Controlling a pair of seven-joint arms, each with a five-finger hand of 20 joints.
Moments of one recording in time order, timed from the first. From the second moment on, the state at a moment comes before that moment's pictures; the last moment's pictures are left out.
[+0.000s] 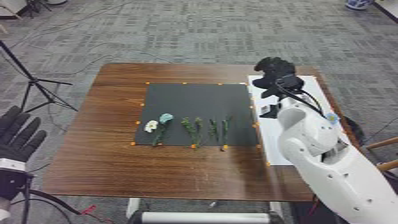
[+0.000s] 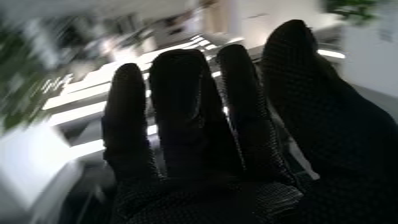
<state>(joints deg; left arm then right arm) 151.6 -50.8 -120.1 -132.1 2.2 19.4 25.3 -76.9 -52.7 61.8 -107.0 -136.0 3.4 29.6</state>
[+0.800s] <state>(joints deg) 153.9 -51.3 -120.2 -132.9 1.7 19.4 26.9 -91.5 -48.2 78.1 -101.6 -135.8 -10.4 42.6</state>
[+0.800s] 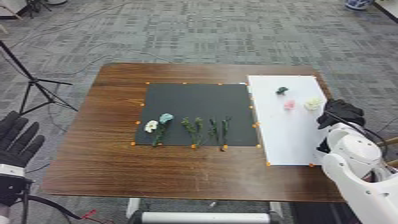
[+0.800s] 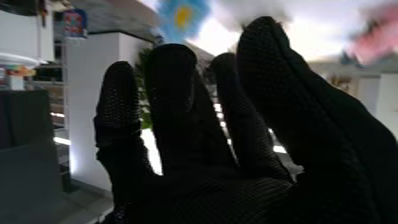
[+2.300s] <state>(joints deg) 154.5 -51.6 -121.1 -133.1 1.4 19.4 26.4 -92.2 -45.5 69.5 -107.3 -135.4 11.9 36.2</state>
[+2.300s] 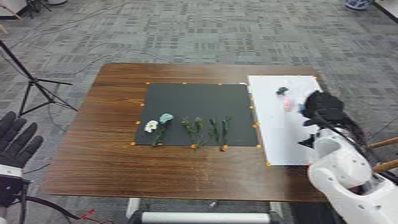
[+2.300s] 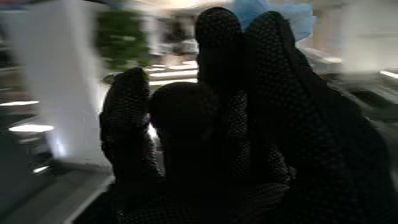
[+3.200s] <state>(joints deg) 151.5 -51.1 -118.2 -132.3 1.8 19.5 26.0 -59.0 -65.0 37.8 -89.5 -134.5 0.7 20.5</state>
